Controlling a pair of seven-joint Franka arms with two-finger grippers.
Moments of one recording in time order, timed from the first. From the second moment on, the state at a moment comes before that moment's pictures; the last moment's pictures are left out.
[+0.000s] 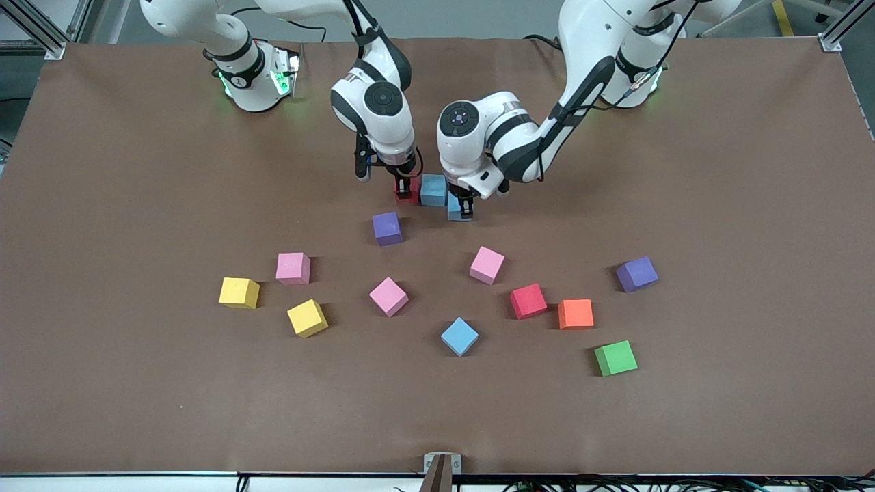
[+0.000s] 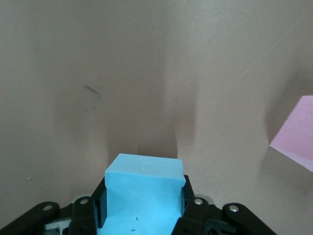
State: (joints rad) left arm -0.52 0.52 -0.39 -1.96 0.31 2.37 -2.76; right arm 0.97 0.37 -0.05 -2.22 0.10 2.60 2.37
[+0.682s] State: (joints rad) left arm -0.53 0.50 -0.41 -2.01 0.29 2.37 -2.77; right arm 0.98 0.38 -0.05 -2.21 0.10 2.60 2.38
